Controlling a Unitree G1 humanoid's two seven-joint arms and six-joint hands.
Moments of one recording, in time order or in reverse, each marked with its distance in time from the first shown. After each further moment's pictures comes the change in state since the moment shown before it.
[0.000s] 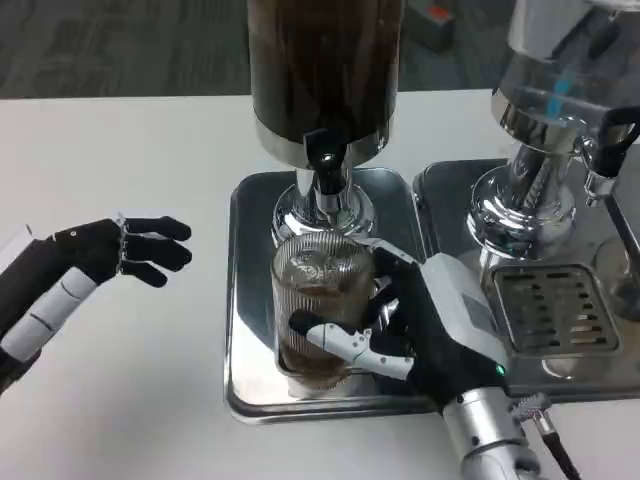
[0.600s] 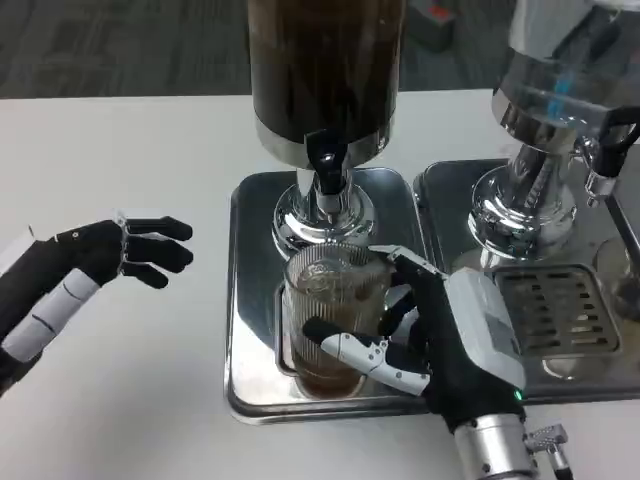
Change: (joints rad) left arm 0.000 0.000 -0.004 0.000 0.003 0.000 0.000; right arm 0.068 0.000 -0.005 0.008 -0.011 -0.078 -0.138
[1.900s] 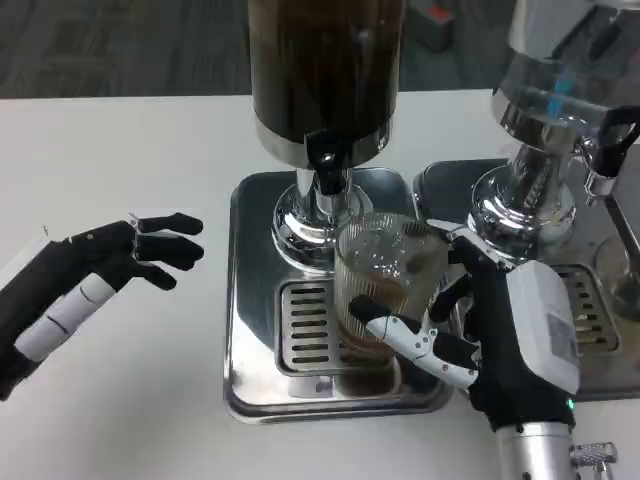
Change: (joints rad) left arm -0.026 -0.001 -0.011 0.034 0.049 -0.039 0.006; right arm 0.071 -0.019 -0.070 -0.089 -0.038 -0.055 -0.112
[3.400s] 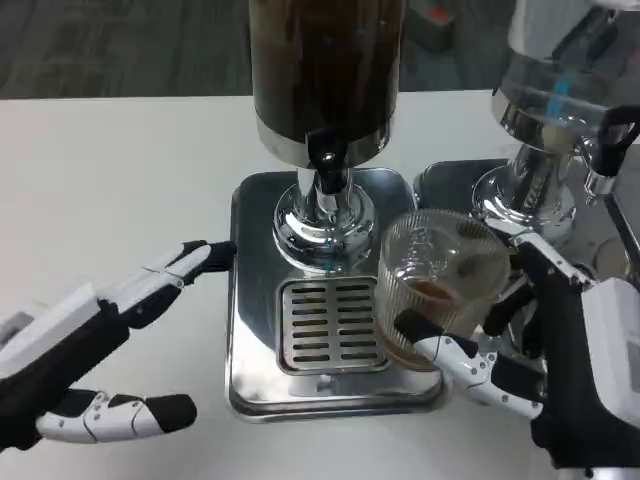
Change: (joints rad) left arm 0.119 0.134 -0.067 -0.053 0.344 -0.441 0.267; right arm 0.243 -0.050 -0.057 -0.324 -0.022 -0.025 0.043
